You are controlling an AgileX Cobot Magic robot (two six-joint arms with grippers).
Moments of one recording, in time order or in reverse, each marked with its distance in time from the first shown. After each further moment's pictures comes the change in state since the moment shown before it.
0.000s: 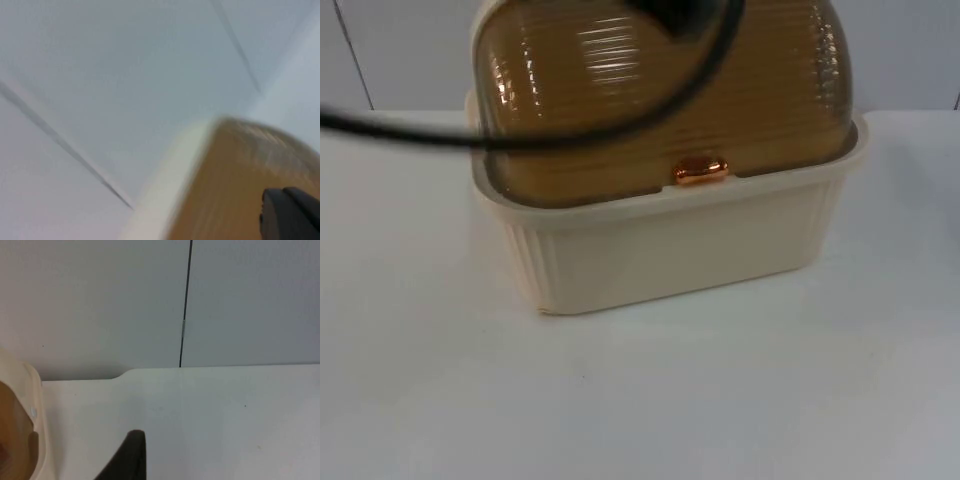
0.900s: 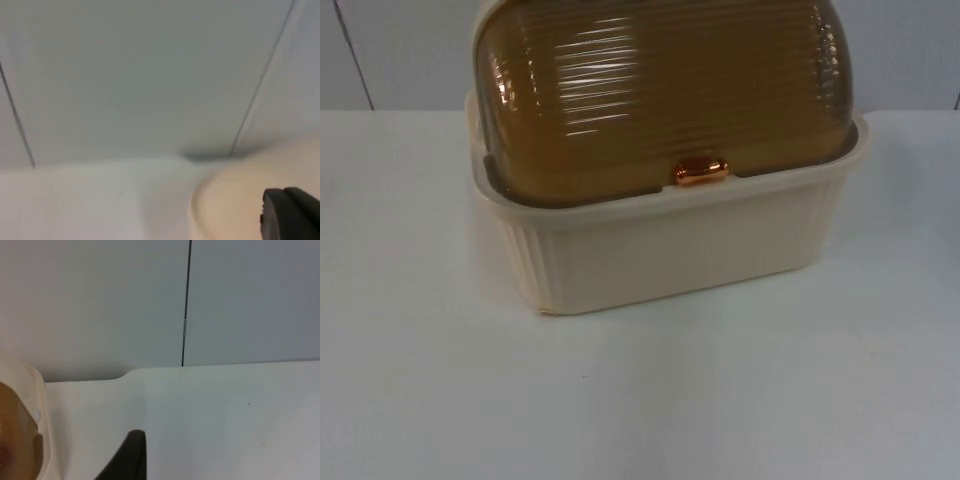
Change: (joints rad) right arm 0.000 0.000 0.000 0.010 0.003 0.021; left arm 0.742 -0.065 -0.157 -0.125 0.609 -0.382
